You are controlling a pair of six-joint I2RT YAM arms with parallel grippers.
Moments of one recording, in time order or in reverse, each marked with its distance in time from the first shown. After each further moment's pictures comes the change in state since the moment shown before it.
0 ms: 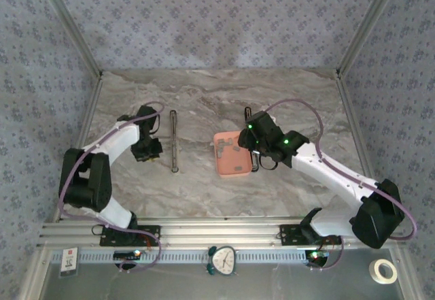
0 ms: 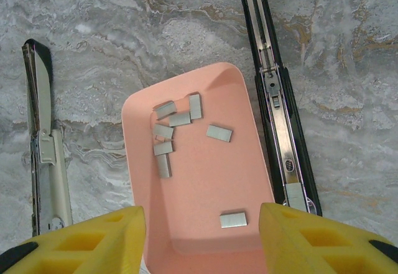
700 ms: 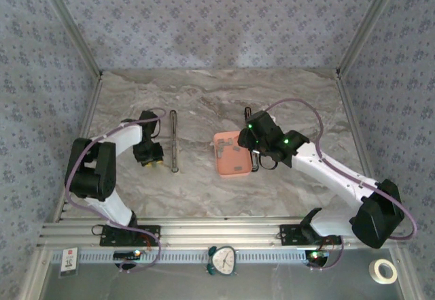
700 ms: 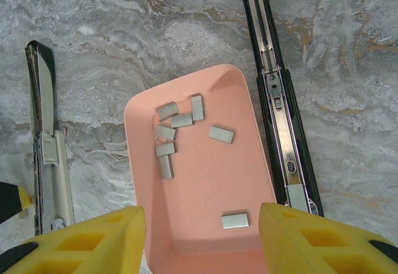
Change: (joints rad) left arm 0.024 0.093 -0.046 0.100 0.030 0.012; right arm 0.000 0.001 0.006 -0.001 0.000 0.000
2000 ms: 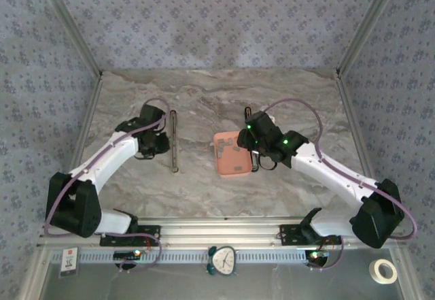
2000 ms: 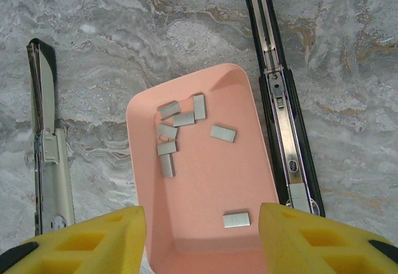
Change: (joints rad) left arm -0.177 -0.309 0.014 0.016 -0.032 -0.072; right arm 0.014 0.001 0.004 -0.002 0.011 0.000
